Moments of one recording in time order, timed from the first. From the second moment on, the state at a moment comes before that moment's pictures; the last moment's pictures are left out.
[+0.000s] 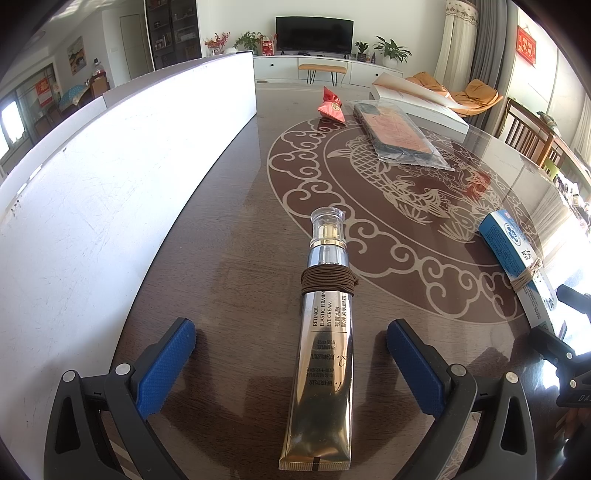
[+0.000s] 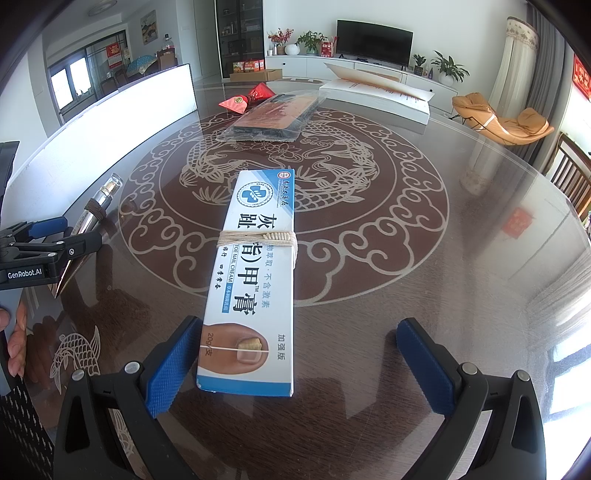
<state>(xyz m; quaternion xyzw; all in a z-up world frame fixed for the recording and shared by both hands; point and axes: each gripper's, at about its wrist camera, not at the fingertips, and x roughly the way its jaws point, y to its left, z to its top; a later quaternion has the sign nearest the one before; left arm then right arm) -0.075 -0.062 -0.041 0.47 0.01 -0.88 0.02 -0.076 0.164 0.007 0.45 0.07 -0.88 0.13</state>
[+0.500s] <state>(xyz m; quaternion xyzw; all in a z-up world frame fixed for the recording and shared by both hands) -0.041 -0.069 -0.026 0.43 0.08 -0.89 -0.10 -0.107 0.169 0.025 0.52 0.02 -0.83 0.19</state>
